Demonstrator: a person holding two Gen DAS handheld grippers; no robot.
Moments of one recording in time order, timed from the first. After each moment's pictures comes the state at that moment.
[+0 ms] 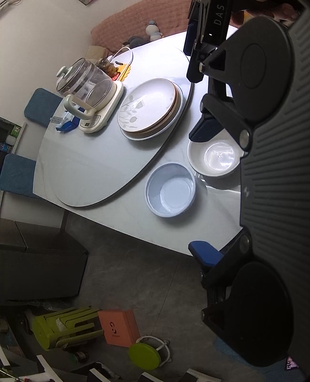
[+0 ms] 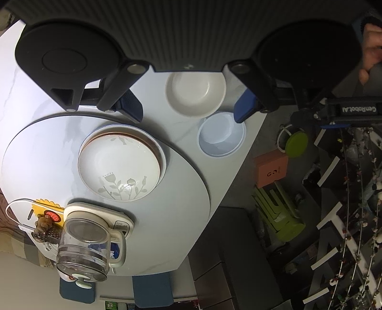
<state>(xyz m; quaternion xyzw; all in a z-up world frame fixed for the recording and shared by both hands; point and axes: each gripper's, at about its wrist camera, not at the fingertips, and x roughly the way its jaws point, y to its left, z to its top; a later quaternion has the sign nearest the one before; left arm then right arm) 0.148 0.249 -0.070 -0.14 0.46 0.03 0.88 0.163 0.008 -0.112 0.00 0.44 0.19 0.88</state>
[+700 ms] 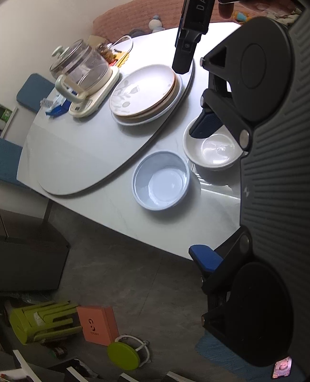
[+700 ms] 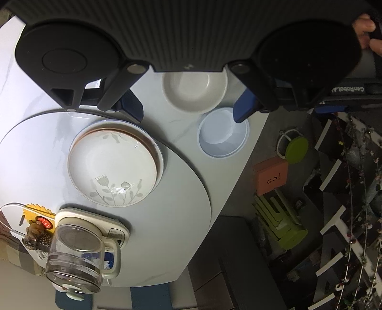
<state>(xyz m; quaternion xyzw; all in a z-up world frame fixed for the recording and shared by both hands) 0.177 0.262 -0.111 -0.18 0.49 0.05 0.85 0.201 0.022 -0.126 0.00 0.47 0.19 0.86</state>
